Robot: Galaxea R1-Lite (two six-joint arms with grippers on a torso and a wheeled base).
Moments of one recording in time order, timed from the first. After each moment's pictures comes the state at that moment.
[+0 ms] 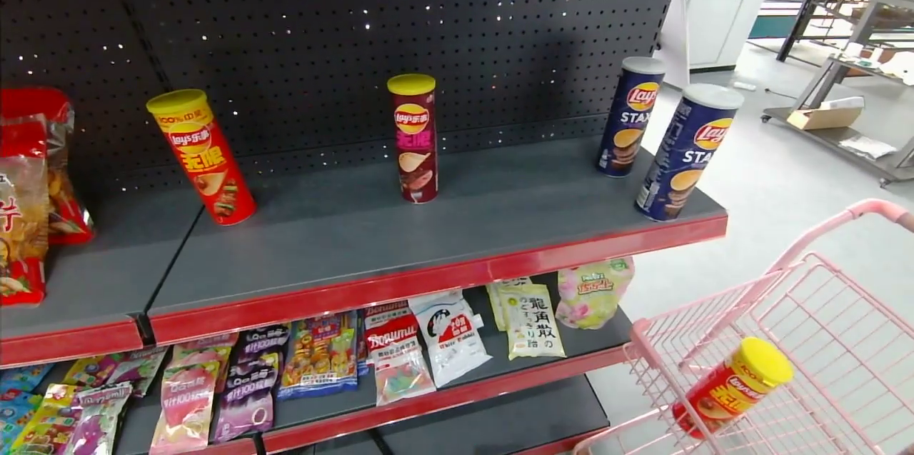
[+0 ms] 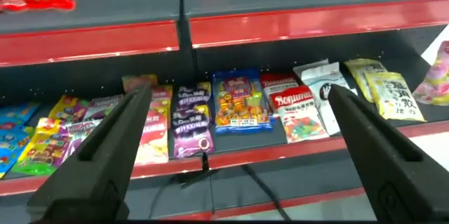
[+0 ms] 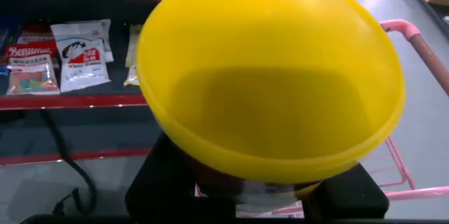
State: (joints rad) left arm 0.08 0.09 0.00 0.01 -0.01 0.00; right arm 0.05 0.42 -0.48 0.28 -0.07 -0.24
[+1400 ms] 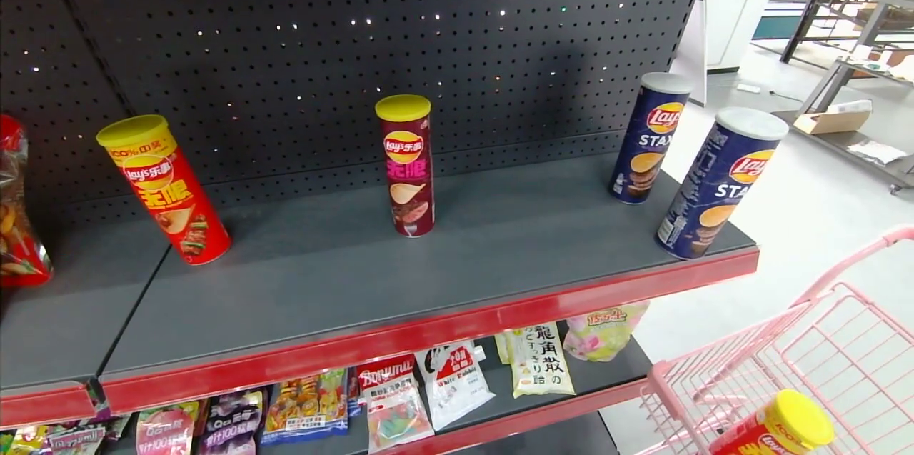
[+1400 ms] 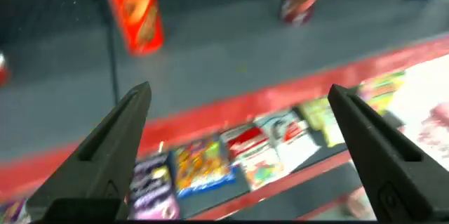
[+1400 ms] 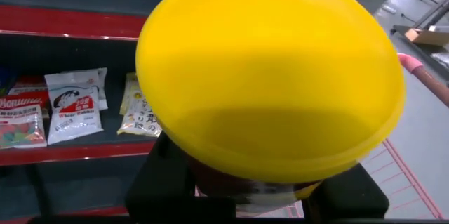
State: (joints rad) left arm -0.06 0.28 -0.26 0.01 -0.12 0.00; right arm 0.02 0.05 -0.31 0.28 -0.05 -0.22
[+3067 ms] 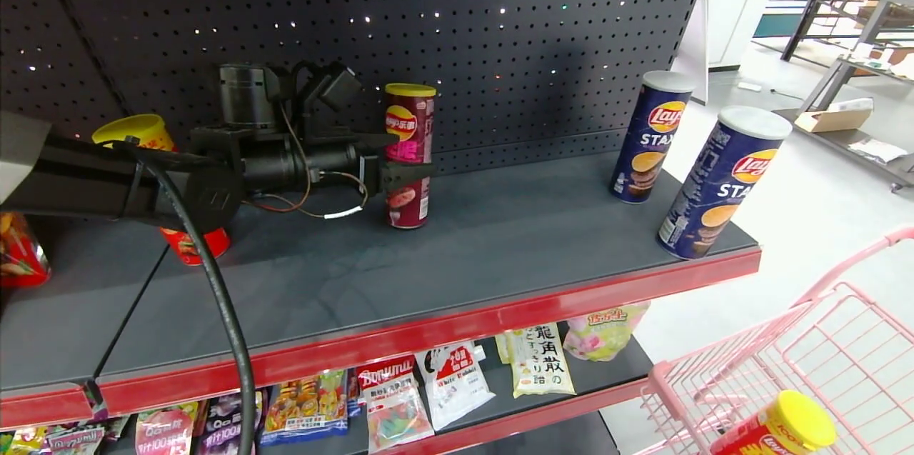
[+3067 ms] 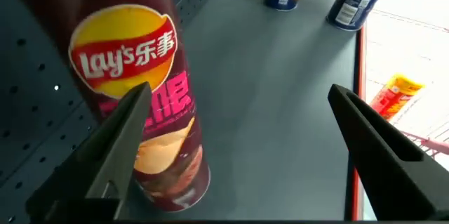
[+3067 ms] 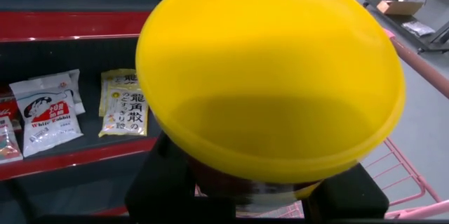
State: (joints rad) left arm -0.30 1.97 -1.28 -0.48 -0.66 0.14; right arm -0.02 0.07 -0.31 0.29 -0.12 -0.18
